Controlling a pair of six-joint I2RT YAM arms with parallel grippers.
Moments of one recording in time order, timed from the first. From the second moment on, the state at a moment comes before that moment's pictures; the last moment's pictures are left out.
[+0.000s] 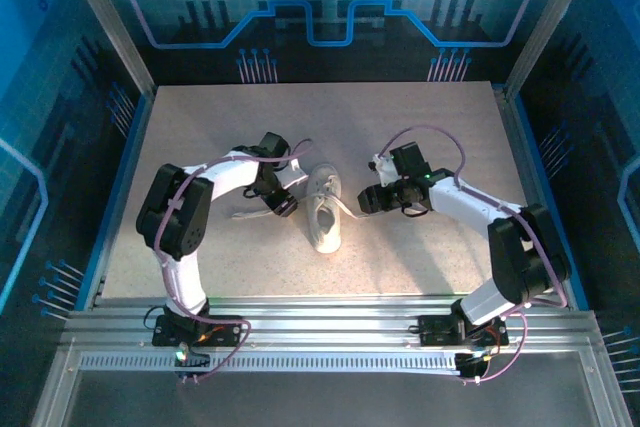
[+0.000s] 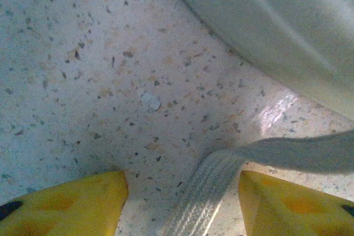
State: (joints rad) left arm -0.35 1.90 1.20 -0.66 0.16 0.42; right arm 0.39 1.54 0.91 -0.40 -0.35 0.11
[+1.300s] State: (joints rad) left arm -0.36 1.47 1.08 -0.32 0.51 0.17; right arm 0.60 1.55 1.02 -0.18 -0.46 0.11
